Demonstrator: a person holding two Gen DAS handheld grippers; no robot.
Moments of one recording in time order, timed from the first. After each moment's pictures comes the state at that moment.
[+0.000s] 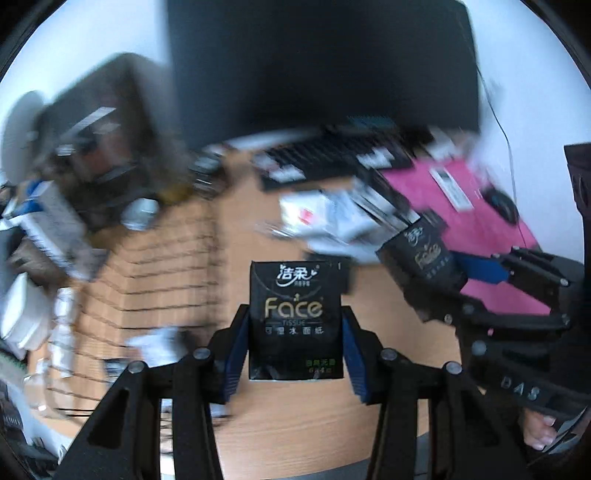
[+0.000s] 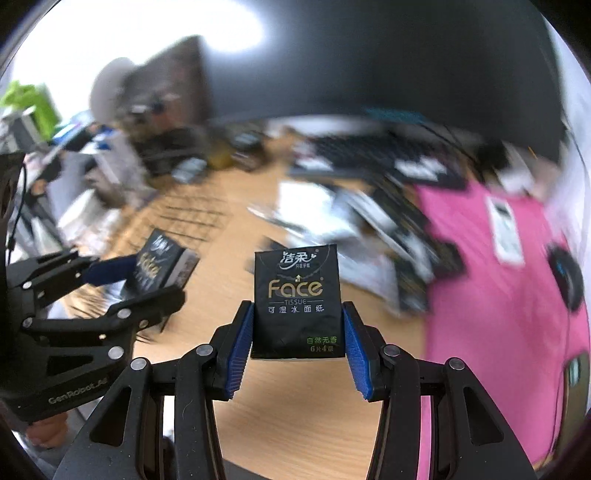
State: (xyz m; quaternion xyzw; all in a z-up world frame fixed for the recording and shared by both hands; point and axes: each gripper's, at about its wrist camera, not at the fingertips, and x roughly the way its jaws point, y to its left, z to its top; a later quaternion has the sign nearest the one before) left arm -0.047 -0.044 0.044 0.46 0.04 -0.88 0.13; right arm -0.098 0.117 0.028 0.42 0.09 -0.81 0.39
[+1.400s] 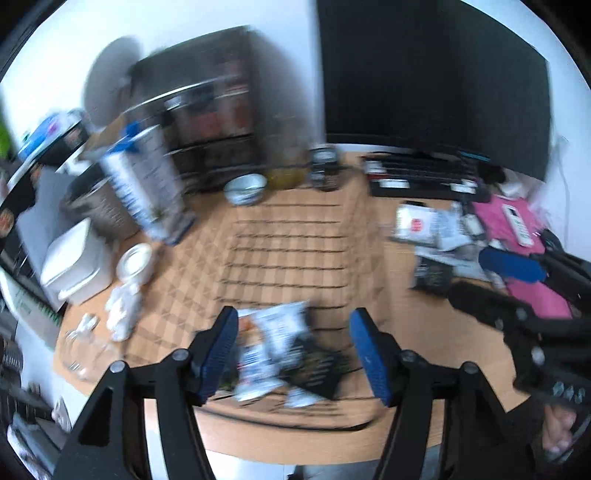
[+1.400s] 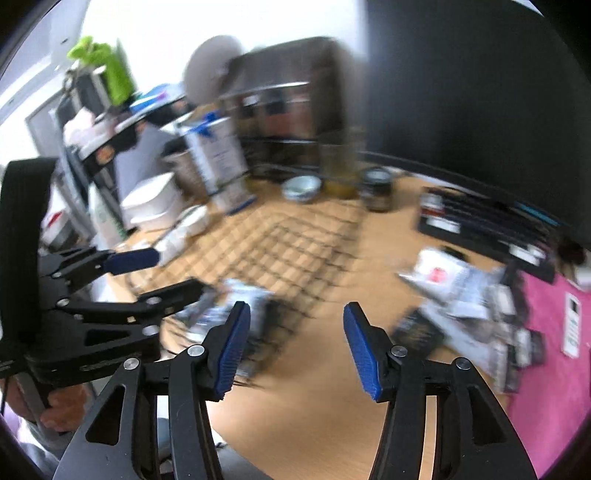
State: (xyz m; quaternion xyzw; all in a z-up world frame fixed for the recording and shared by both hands) left arm -0.002 -0.115 0.044 0.45 0.08 -0.87 0.21; right arm -0.073 0.044 0.050 0.39 0.11 -0.79 0.45
